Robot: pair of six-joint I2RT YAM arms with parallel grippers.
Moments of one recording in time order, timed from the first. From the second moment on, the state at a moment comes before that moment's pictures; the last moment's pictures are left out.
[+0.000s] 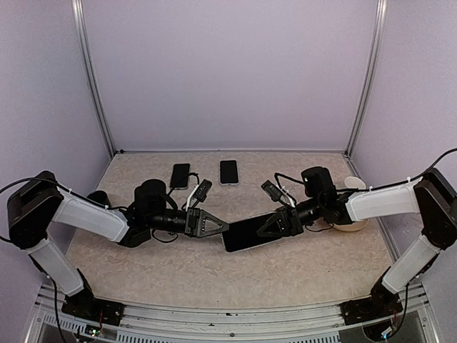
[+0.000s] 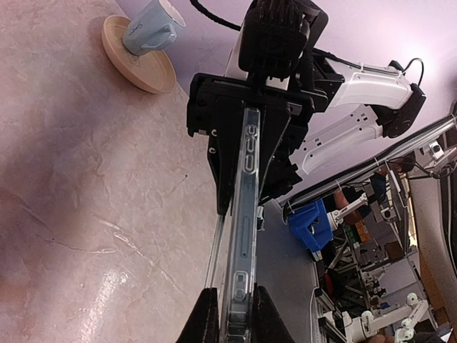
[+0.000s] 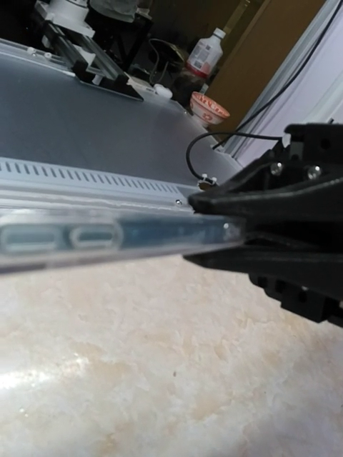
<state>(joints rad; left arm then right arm) -0.81 1.62 0.64 0.83 0.78 -0.86 0.64 1.57 0.76 0.24 -1.17 0.23</state>
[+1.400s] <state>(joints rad) -0.87 1.62 0.66 0.85 0.73 -0.85 0.63 1.47 0.76 0.34 -1.08 0.37</state>
